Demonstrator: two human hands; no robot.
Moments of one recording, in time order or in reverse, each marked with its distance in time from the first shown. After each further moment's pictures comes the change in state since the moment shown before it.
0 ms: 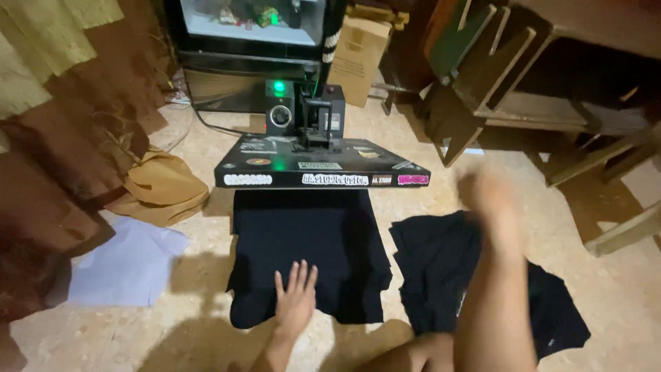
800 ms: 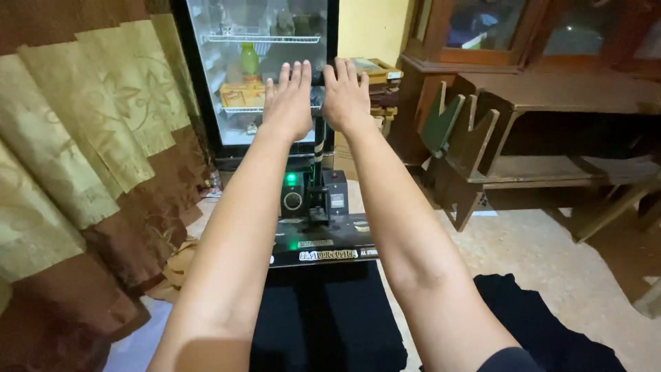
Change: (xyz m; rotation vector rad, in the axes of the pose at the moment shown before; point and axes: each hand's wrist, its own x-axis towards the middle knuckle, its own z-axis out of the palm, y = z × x) left_hand 0.433 -0.047 -0.494 -0.049 0.072 -0.035; right_hand 0.101 -0.309 -0.095 -0.065 0.570 -0.830
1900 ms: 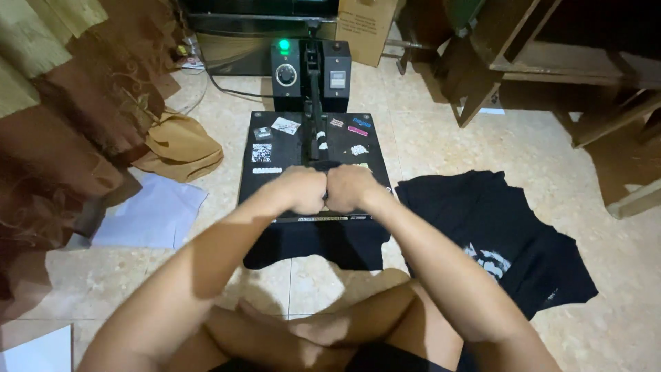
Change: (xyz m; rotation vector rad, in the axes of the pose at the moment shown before) left_hand -0.276 0.018 0.204 -0.104 -0.759 0.303; right_hand -0.343 -0.062 0.051 0.095 -1.026 -0.161
